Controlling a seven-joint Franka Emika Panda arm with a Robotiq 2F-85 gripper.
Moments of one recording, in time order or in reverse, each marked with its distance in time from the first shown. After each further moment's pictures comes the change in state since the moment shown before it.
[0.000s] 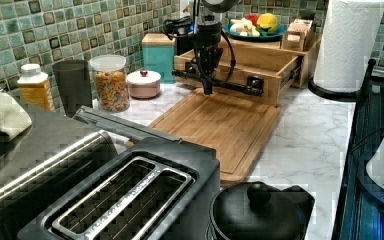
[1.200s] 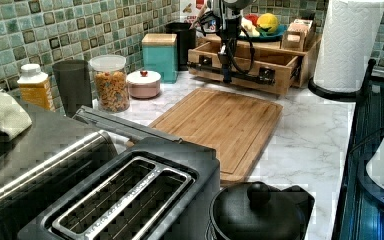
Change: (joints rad) arm -0.082 0.016 -0.111 0.020 -0.037 0.049 -0.429
